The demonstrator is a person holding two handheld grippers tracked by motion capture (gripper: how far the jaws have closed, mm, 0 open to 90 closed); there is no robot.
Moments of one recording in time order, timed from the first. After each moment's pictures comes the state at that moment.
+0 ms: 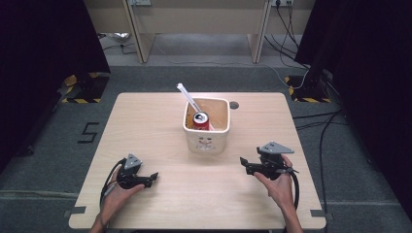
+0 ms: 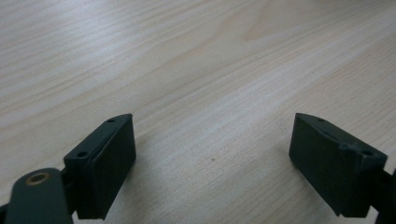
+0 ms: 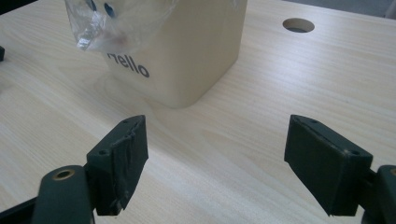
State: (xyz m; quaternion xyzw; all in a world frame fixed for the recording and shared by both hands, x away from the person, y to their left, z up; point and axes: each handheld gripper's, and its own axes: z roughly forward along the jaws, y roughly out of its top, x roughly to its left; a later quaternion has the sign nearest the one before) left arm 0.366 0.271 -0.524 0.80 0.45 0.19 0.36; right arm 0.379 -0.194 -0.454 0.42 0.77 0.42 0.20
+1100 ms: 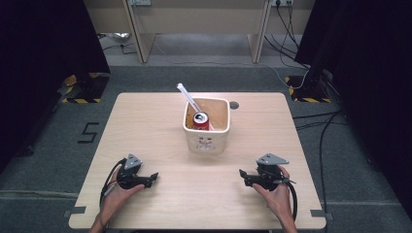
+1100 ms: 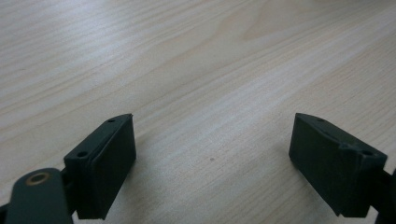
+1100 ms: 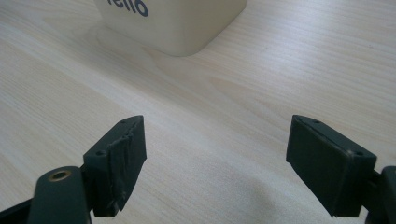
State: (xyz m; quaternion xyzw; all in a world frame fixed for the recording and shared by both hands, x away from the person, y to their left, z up) left arm 0.365 0.271 -0.524 0.80 0.45 0.19 0.36; right arm 0.360 -0.192 -0.485 0.44 0.79 0.39 0.19
